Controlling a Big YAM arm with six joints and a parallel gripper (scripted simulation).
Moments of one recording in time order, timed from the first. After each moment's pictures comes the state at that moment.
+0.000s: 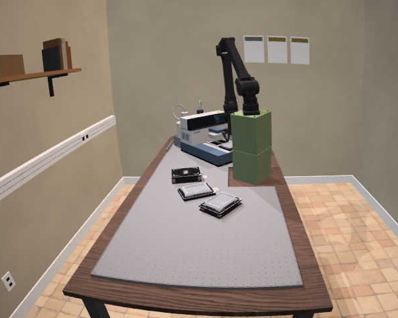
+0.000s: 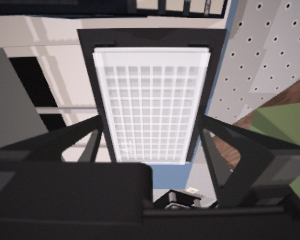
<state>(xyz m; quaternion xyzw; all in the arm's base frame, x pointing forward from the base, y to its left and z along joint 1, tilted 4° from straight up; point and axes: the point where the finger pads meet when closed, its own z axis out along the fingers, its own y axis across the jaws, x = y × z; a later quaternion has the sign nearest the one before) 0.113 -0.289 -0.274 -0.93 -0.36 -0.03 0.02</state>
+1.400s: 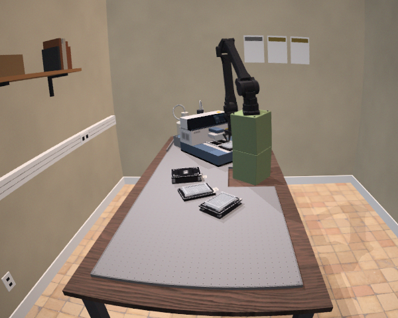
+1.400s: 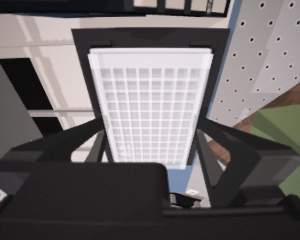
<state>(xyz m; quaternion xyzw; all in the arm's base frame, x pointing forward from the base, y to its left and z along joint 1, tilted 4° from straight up) 0.113 -0.288 -0.280 -0.93 -0.36 -0.03 0.02</state>
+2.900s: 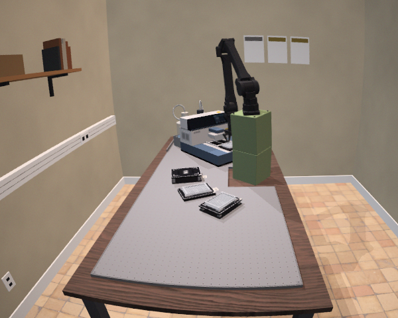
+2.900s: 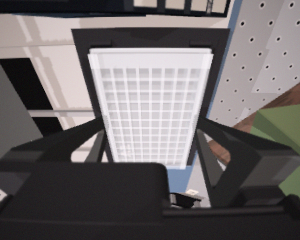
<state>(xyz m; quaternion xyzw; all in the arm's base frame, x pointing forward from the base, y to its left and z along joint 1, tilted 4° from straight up) 0.113 -0.288 -0.280 -0.93 -0.36 -0.03 0.02</state>
